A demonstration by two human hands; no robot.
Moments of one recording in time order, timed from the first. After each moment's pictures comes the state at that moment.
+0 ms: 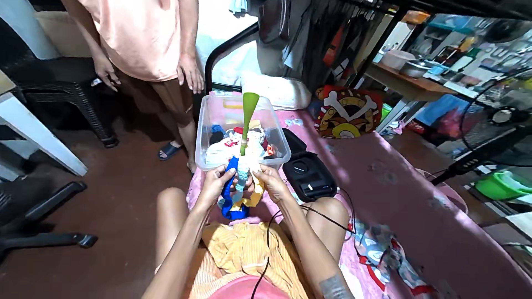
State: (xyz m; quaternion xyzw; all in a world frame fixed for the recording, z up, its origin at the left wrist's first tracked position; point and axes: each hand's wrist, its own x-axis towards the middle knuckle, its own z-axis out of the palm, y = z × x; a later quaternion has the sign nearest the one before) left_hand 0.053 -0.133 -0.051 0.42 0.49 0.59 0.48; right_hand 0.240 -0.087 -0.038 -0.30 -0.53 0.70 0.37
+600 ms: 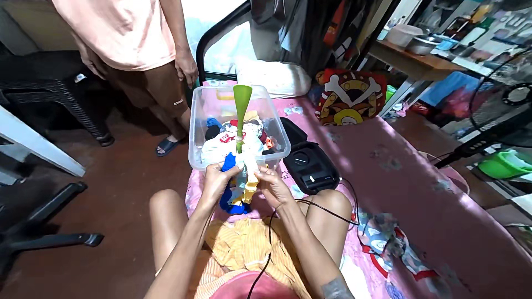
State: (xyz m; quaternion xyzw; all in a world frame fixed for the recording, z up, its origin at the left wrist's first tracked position) left_hand 0.069 -0.119 -0.037 0.41 0.56 0.58 0.43; right_hand 0.238 -0.098 -0.046 -0.27 -0.41 0.76 0.43
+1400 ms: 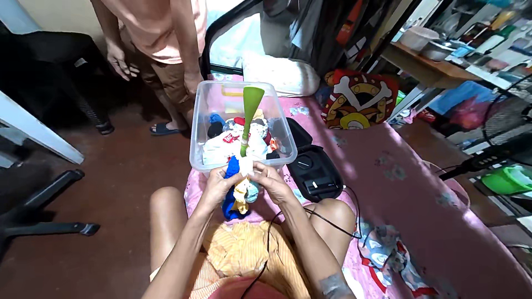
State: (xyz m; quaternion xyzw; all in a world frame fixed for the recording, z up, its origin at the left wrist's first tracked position) left_hand 0.065 -0.121 -0.043 0.44 0.49 0.58 0.48; right_hand 0.232 -0.071 -0.038 -0.28 -0.56 0.70 0.35
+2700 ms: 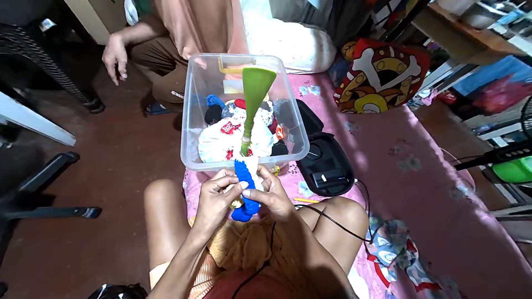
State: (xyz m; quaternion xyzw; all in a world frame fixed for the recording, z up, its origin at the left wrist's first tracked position) left_hand 0.065 -0.136 -0.065 0.49 0.49 0.62 0.37; right_hand 0.221 -0.087 -0.058 -0.23 -0.47 0.76 0.39
